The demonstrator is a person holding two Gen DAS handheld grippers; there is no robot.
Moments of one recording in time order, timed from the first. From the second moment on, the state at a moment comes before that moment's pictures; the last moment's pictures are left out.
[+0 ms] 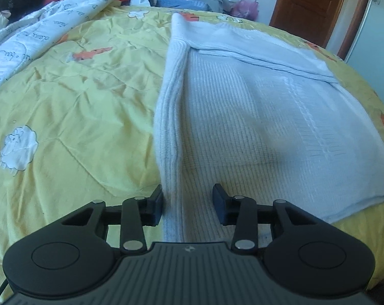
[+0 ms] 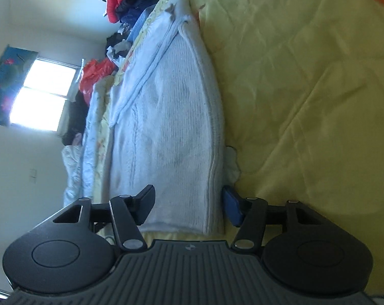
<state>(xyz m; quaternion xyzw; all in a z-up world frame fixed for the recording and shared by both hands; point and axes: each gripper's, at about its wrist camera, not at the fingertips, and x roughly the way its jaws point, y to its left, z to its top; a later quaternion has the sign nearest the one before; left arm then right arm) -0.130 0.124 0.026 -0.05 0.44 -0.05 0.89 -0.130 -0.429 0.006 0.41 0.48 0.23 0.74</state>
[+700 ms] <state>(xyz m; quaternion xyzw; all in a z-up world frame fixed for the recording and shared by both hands) -0.109 0.159 0.059 -0.16 0.42 -0.09 0.89 -0.108 -0.420 0.058 0.39 0.39 0.30 0.78</state>
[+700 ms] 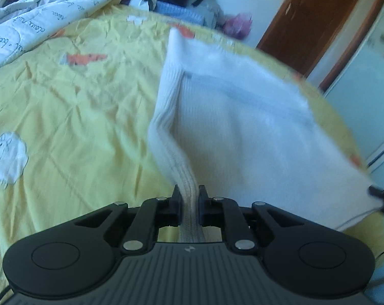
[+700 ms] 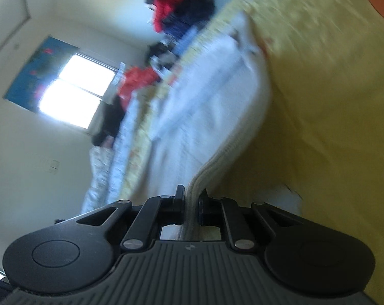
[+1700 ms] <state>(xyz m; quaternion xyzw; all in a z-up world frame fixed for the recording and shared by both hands) 0.198 0.171 0.106 -0.23 0.35 -0.09 0.90 0.194 -0.422 0.067 0.48 0.29 0.27 0.78</state>
